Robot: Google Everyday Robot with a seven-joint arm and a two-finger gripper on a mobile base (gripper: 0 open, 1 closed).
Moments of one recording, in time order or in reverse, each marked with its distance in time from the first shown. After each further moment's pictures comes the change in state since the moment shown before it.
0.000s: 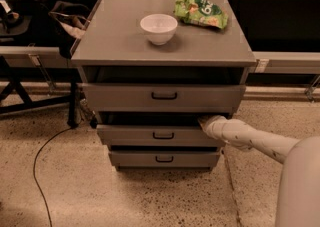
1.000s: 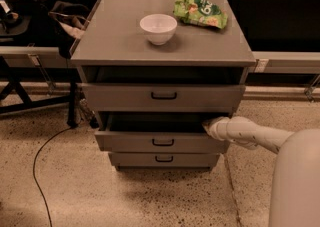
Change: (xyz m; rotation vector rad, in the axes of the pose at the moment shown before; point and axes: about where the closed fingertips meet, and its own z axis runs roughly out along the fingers) arm 0.022 -0.002 -0.013 -0.048 0.096 0.015
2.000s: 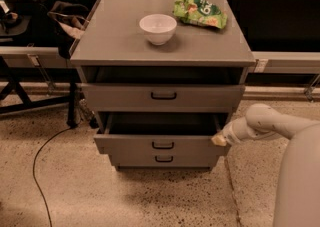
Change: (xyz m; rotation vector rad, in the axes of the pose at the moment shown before) arm 0.043 0.030 -0.085 -0.318 0.259 -0.021
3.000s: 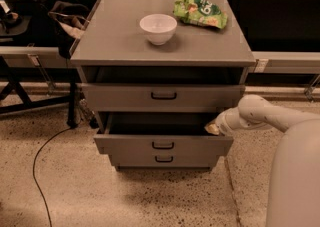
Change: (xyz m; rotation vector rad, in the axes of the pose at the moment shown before) arm -0.052 -0.013 0.003 0.041 -0.062 -0.053
